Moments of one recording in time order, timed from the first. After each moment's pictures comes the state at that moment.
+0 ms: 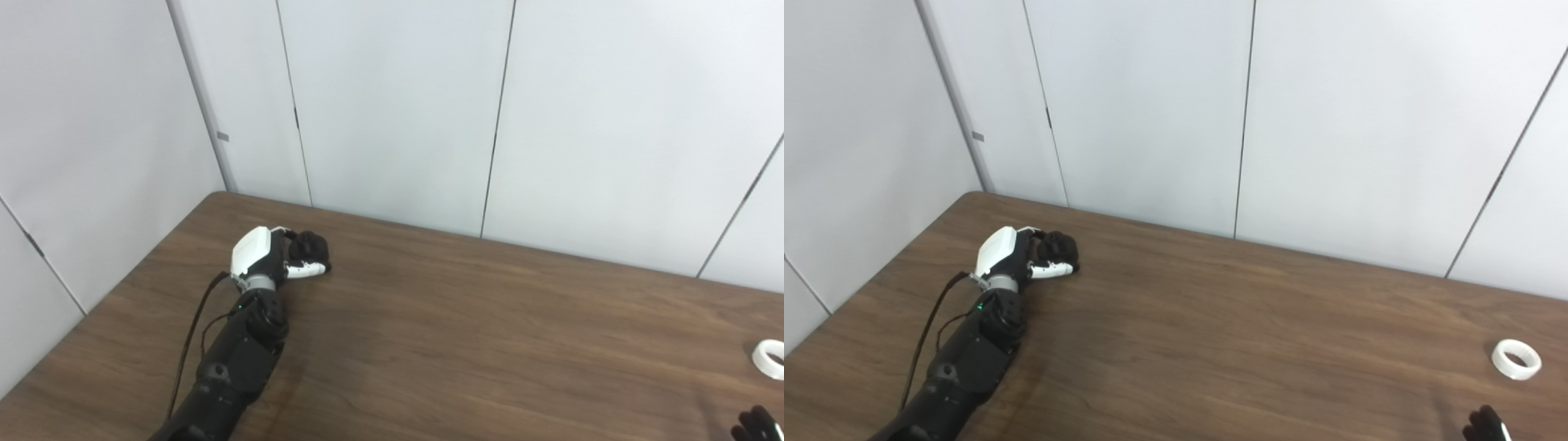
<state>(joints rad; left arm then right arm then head) -0.48 0.40 0.00 0.51 0.49 0.39 0.23 0.23 -0.23 -0.10 -0.19 0.25 -0.08 0.20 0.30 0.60</state>
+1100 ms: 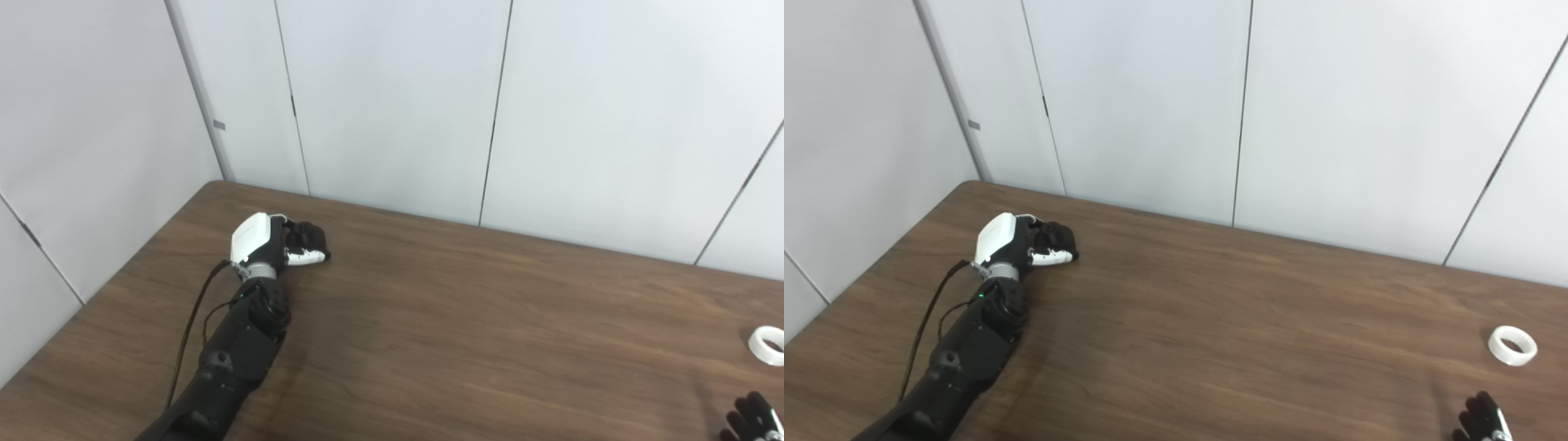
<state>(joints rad) -0.49 0.40 -0.02 0.52 0.49 0.39 0.27 0.23 -0.23 -0.11 -0.19 0.25 -0.08 0.20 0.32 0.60</state>
